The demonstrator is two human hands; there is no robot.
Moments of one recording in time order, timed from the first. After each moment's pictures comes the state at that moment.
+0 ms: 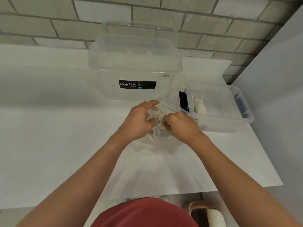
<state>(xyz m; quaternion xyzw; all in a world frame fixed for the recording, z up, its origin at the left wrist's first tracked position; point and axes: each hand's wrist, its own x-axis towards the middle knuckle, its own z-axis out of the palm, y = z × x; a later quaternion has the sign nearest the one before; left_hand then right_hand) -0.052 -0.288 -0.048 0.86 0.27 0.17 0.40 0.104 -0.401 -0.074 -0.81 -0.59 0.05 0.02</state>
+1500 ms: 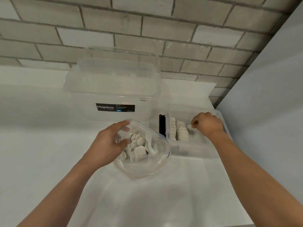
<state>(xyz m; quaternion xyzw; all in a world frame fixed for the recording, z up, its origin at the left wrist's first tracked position) -0.041 -0.287 -0.043 0.82 0.36 0.18 0.41 0.312 -0.427 -0.058 -0.92 -0.38 0.06 -0.03</state>
